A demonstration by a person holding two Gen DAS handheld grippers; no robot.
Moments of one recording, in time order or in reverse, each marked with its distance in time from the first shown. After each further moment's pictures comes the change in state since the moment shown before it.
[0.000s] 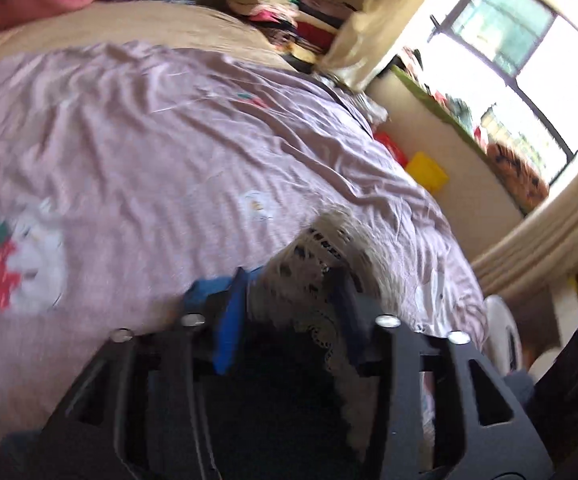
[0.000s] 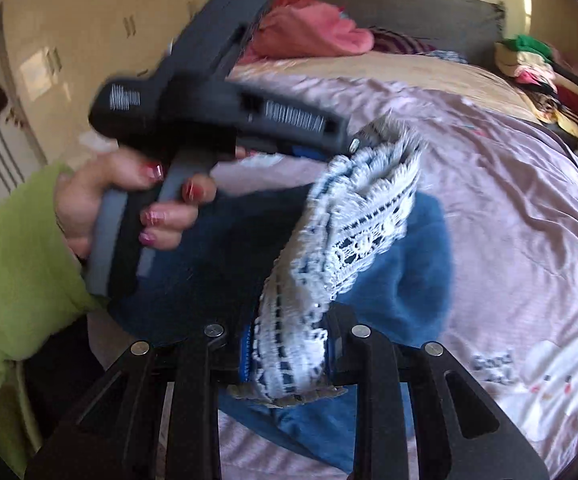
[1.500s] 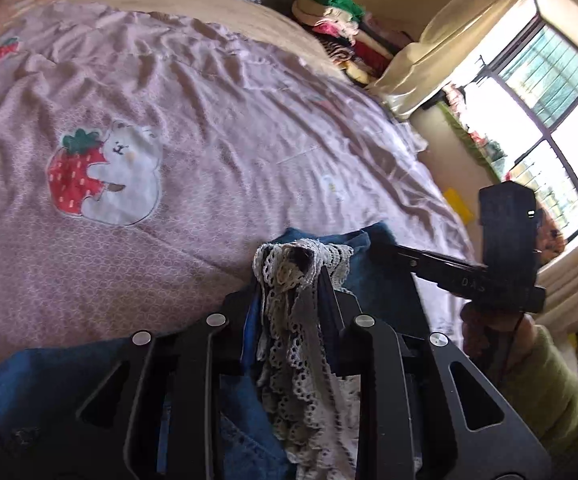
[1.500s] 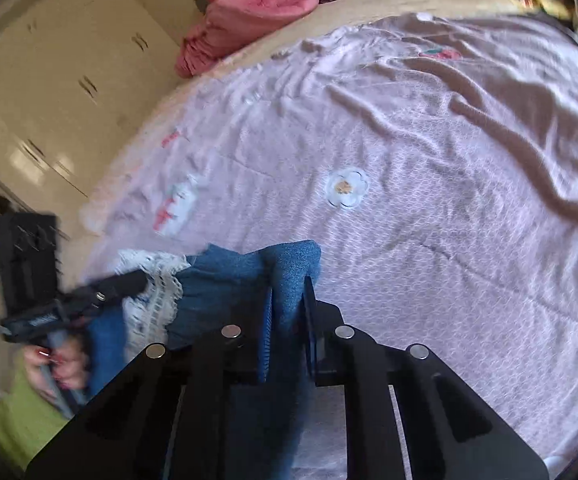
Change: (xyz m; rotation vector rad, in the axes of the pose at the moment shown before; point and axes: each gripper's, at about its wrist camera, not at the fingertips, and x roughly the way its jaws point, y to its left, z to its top) left arm -0.021 0.043 -0.037 -0.155 -0.021 0.114; right arm 0.079 -0.167 0.052 0.325 0.098 0.118
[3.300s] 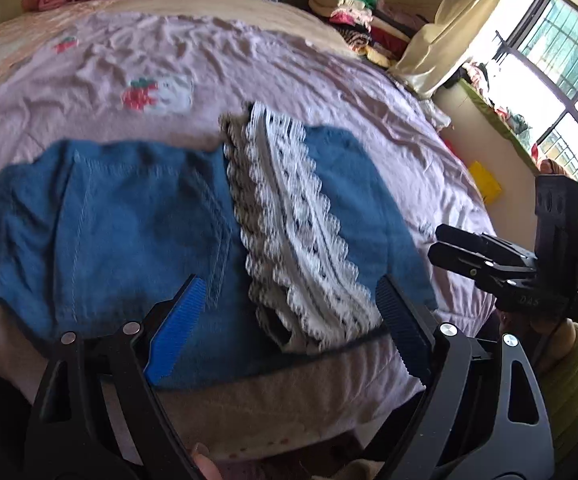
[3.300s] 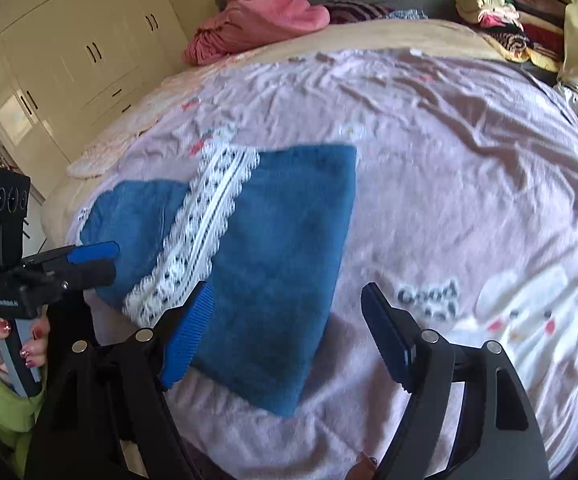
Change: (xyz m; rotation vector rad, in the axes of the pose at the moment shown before) left arm -0.074 -0.061 -0.112 0.018 0.020 0.156; right arm -0.089 0.052 -0.114 -0.085 -0.059 -0.089
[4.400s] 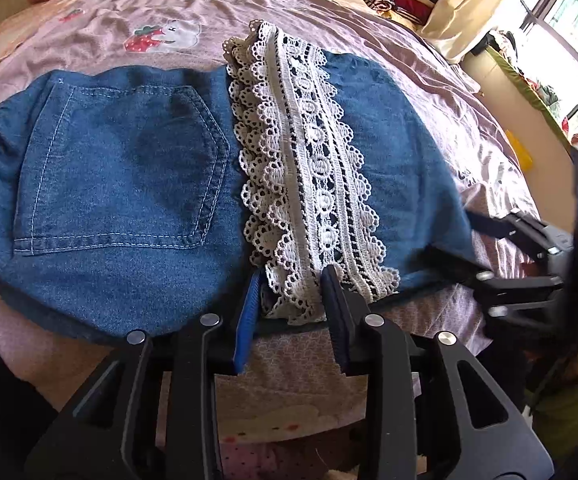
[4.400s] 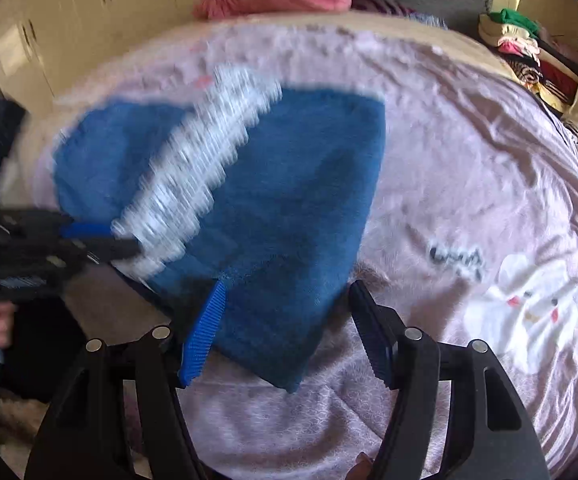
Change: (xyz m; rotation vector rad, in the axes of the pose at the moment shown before) left arm 0.034 -0.008 -0.030 0.014 0.099 0.111; right arm 0.044 0.028 -0.032 -0.182 0.104 -0.164
